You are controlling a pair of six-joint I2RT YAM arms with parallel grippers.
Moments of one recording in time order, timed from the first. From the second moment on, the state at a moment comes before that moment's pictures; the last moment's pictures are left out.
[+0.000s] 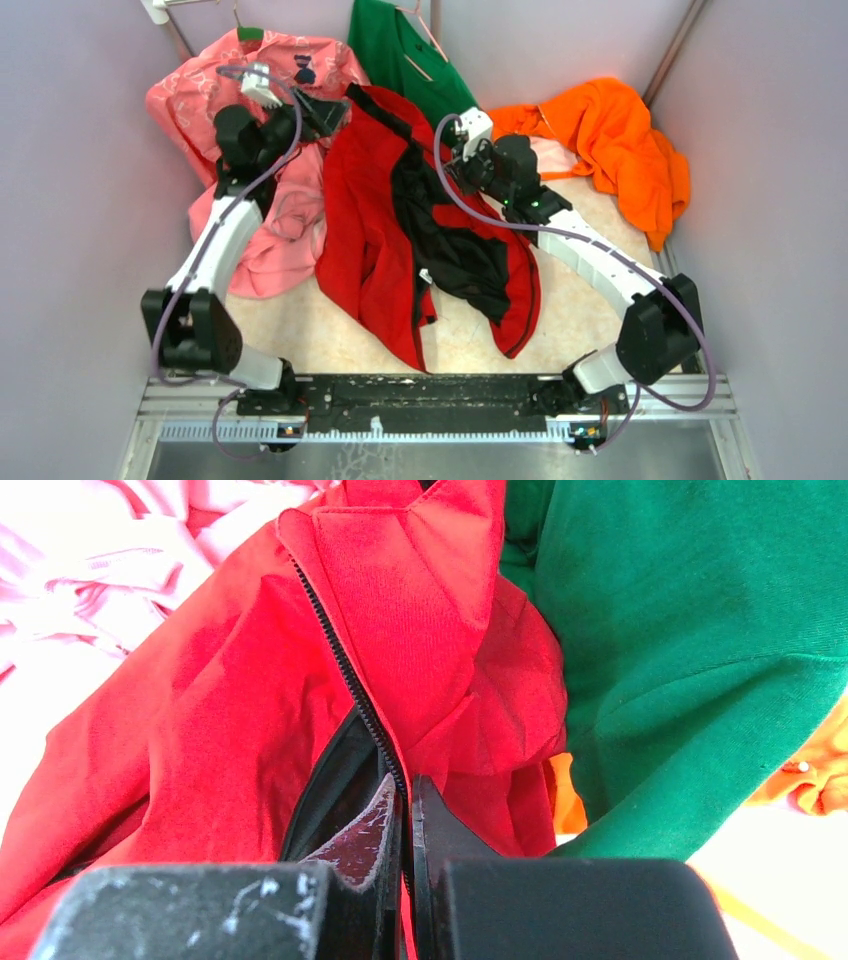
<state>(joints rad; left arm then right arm) -0.08 1.54 1.33 0.31 0.44 -0.59 0.55 1.44 1.20 0.03 -0.17 -0.07</state>
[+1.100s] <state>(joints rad) -0.63 1.00 0.27 0.87 0.44 -0.86 0.19 1.08 0.88 -0.26 -0.90 -0.46</state>
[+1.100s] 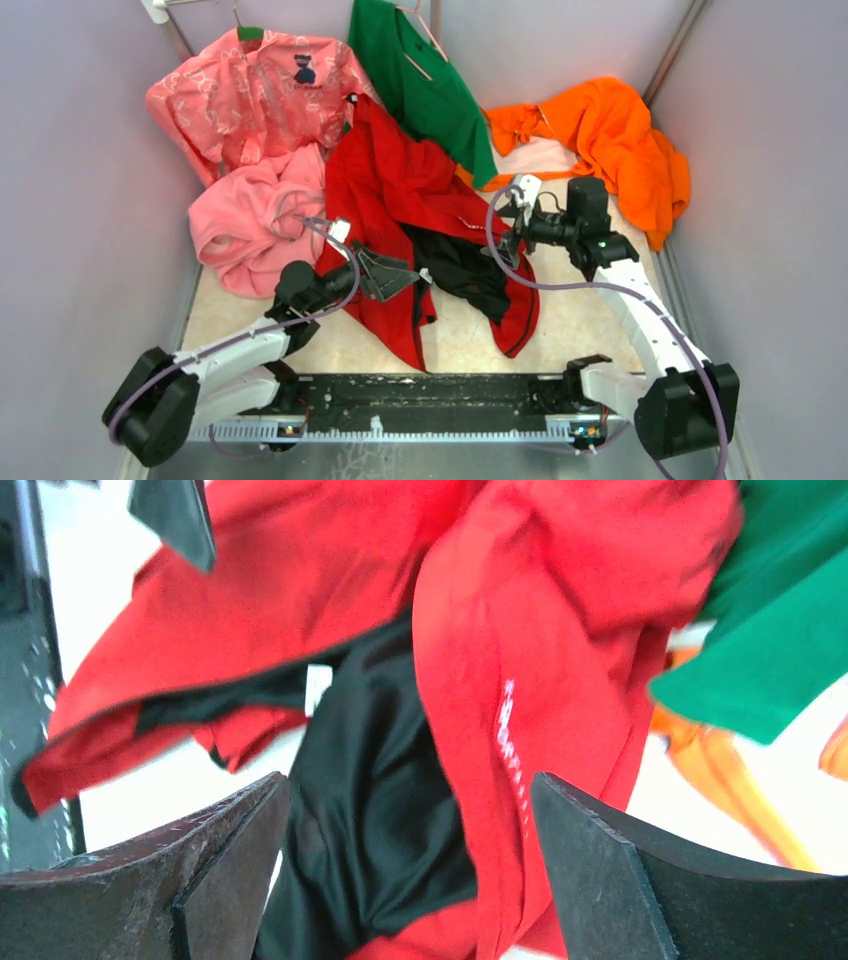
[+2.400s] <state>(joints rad) -0.82 1.48 0.47 0.89 0.39 -0.92 0.19 1.25 0.77 -0.31 -0.85 -0.34</state>
